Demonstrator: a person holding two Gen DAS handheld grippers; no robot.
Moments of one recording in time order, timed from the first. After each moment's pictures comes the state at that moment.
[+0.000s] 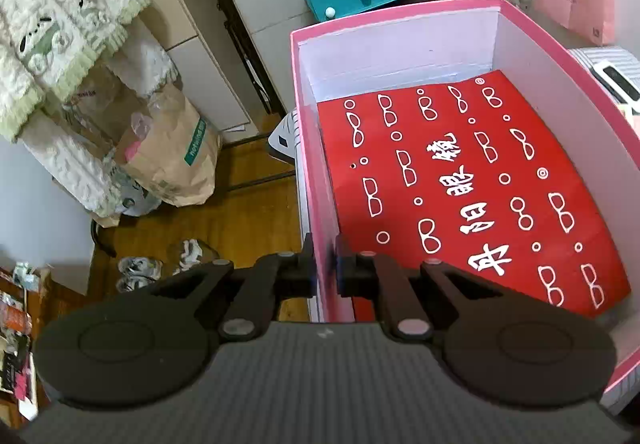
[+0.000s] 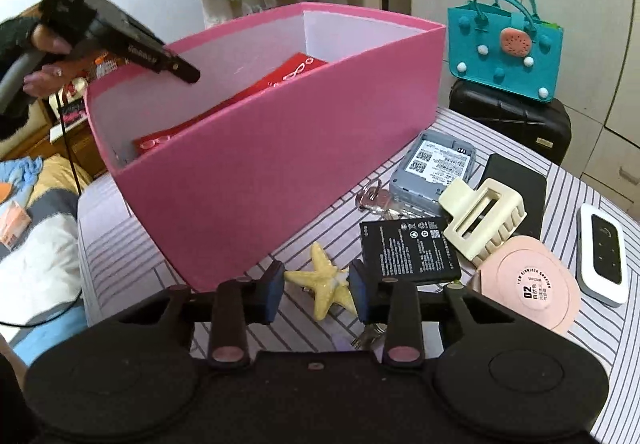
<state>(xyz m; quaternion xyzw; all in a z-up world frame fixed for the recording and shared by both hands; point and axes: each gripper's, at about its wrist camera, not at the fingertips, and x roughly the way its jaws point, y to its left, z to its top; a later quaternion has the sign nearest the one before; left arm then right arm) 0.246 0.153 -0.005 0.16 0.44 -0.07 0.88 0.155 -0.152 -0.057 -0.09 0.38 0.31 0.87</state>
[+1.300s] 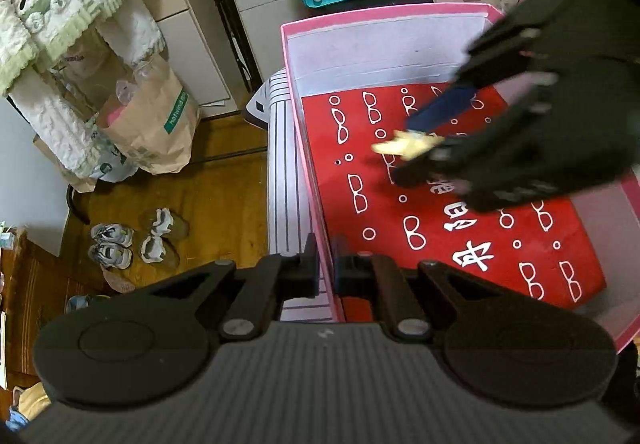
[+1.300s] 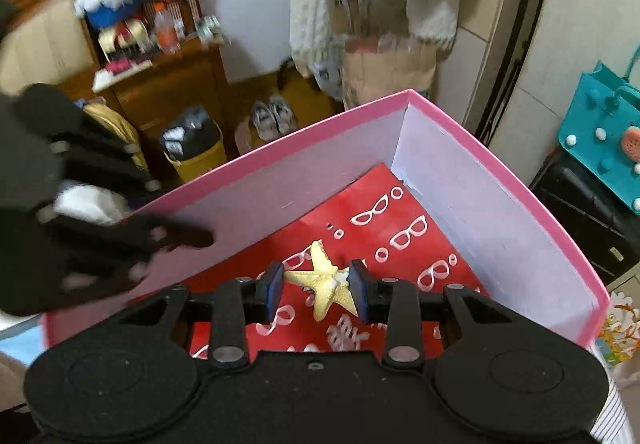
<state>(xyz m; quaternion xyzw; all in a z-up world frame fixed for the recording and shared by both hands) 0.208 0.153 0.002 0.11 0.47 -0.08 0.87 0.273 0.021 -0.004 -0.21 0.42 0.40 0.79</state>
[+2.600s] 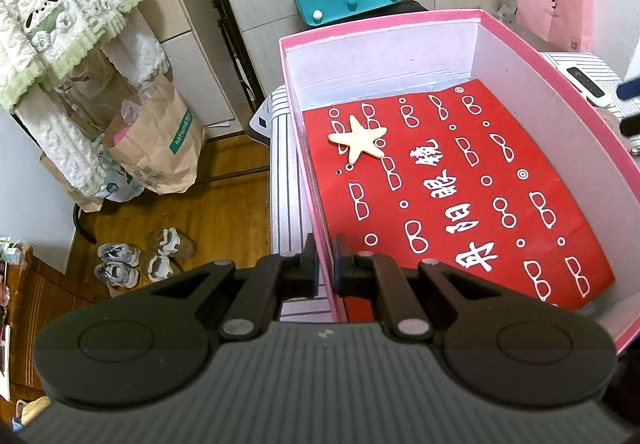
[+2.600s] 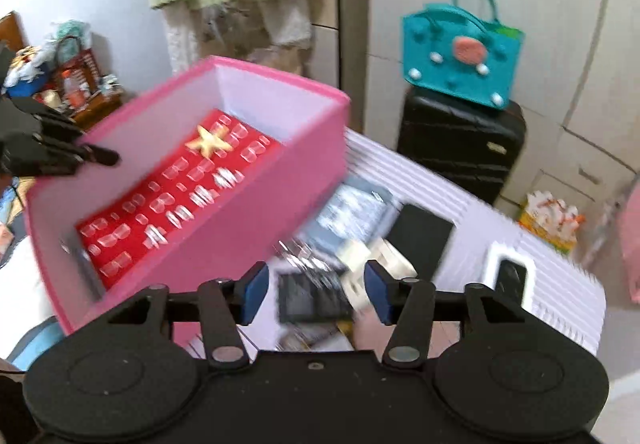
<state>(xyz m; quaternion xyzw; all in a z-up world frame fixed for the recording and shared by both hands) 0.192 0.151 -0.003 0.12 0.43 -0.08 0.89 0.206 -0.190 0.006 -0.10 0.41 0.26 0.87</state>
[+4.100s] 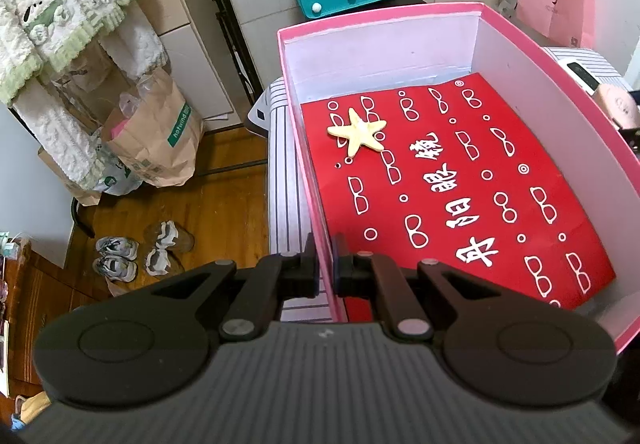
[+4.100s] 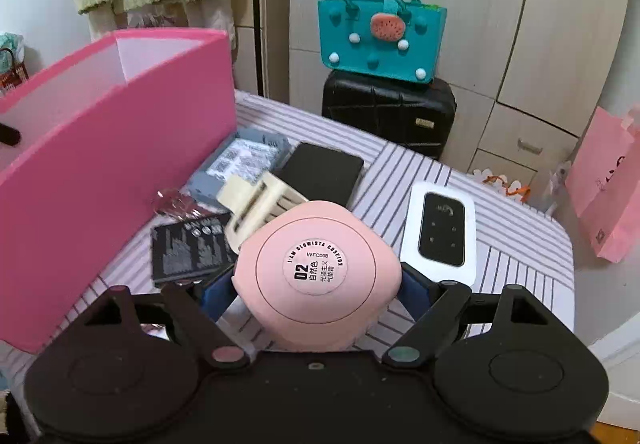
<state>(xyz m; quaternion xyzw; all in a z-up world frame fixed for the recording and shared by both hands) 0.194 0.150 -0.006 0.12 0.45 -0.08 0.88 0.209 -0.234 -0.052 -0.10 0.38 0.17 0.90</state>
